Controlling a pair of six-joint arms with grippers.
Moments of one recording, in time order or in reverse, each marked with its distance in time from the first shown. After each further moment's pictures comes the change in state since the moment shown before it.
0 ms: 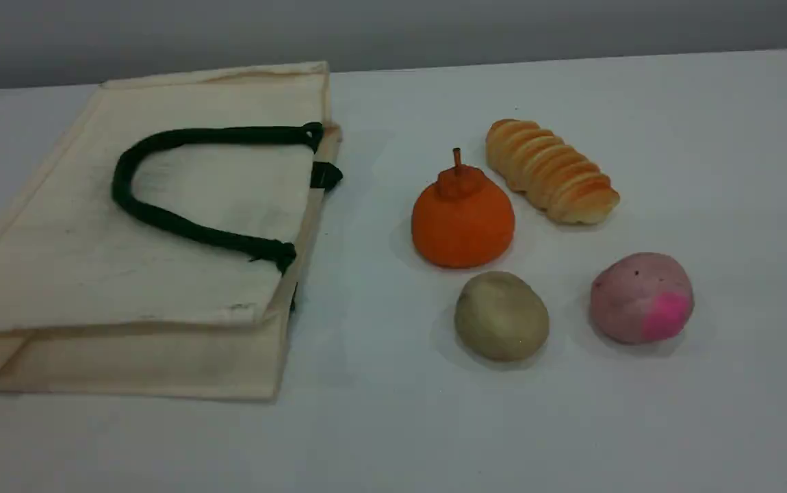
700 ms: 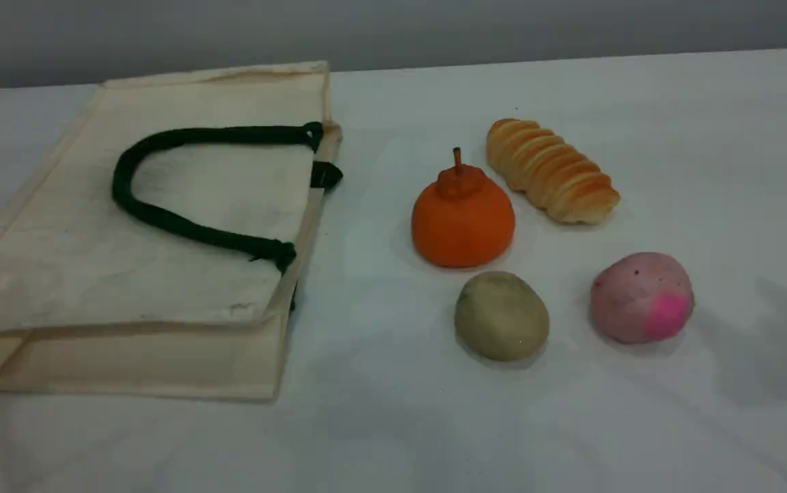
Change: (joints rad) left arm 0.000 0.911 -0.110 0.222 -0.427 -0.286; right arm 0.000 0.796 -0.083 0.731 -0.301 -0.677
